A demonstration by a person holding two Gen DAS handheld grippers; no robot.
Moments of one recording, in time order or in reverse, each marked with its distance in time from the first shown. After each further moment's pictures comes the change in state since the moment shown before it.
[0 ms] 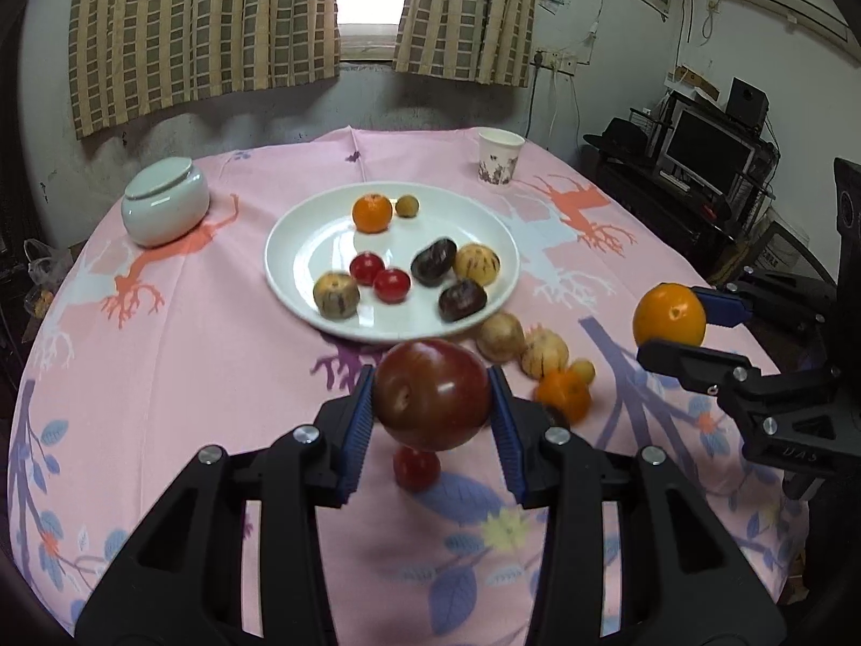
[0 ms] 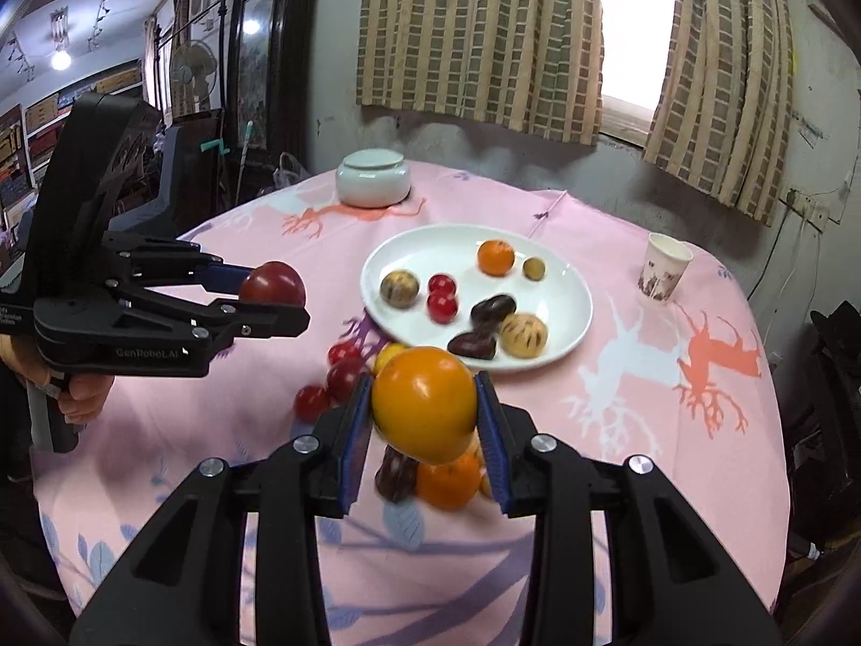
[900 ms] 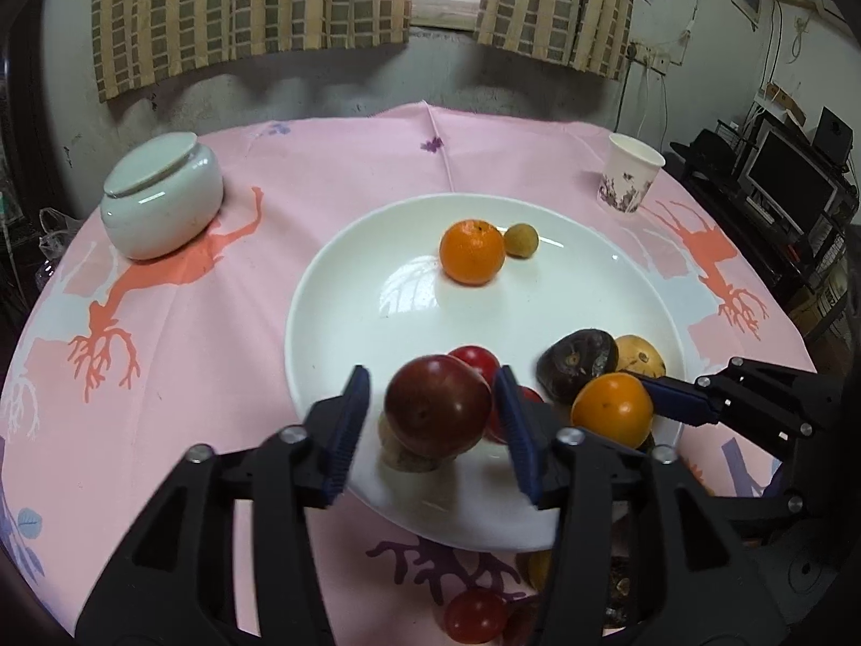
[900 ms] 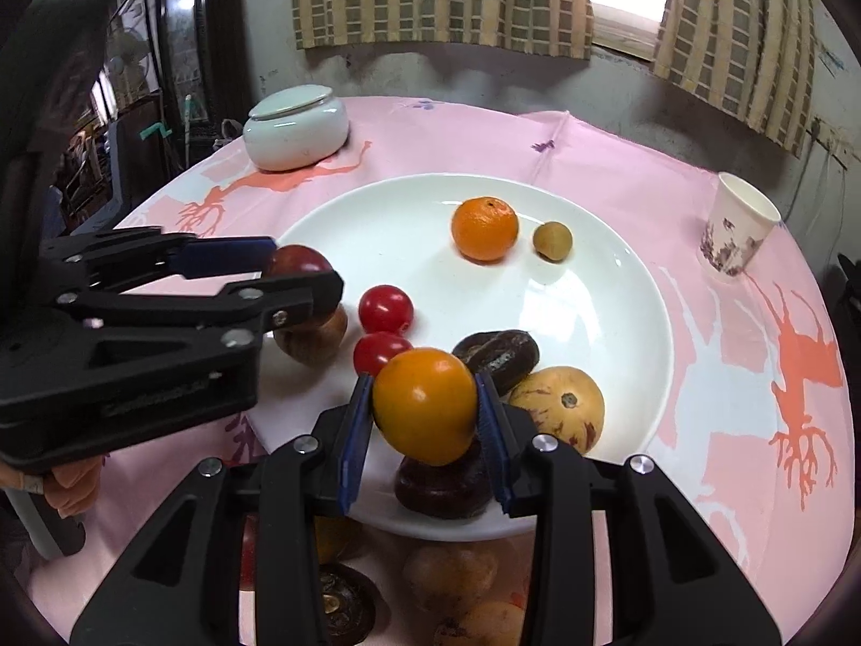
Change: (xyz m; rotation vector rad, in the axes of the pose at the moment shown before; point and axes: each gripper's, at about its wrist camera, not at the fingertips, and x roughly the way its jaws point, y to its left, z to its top) left arm 0.129 0.058 0.067 -0.107 0.056 0.133; right arm 0.171 -0.039 0.047 0.134 0.176 -0.016
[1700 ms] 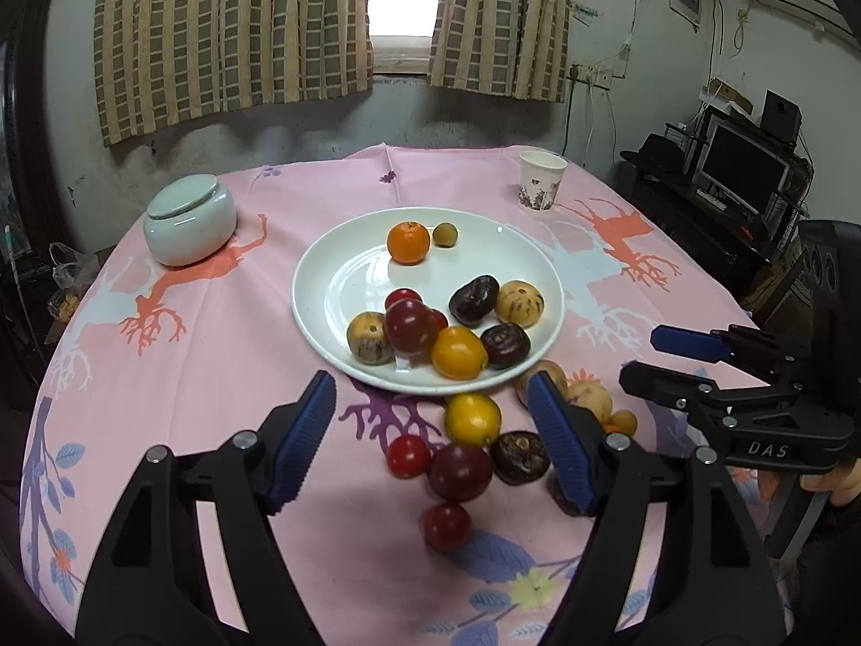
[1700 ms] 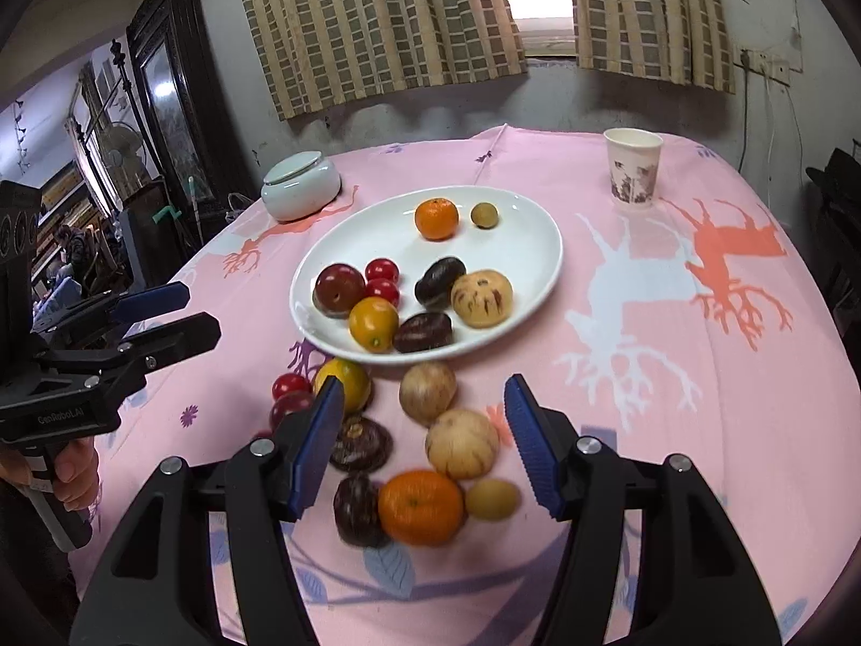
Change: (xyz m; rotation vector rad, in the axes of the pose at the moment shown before) left arm -0.118 -0.034 -0.064 0.080 -0.097 -0.038; right arm -0.114 -0.030 -0.081 0.199 -0.115 0.068
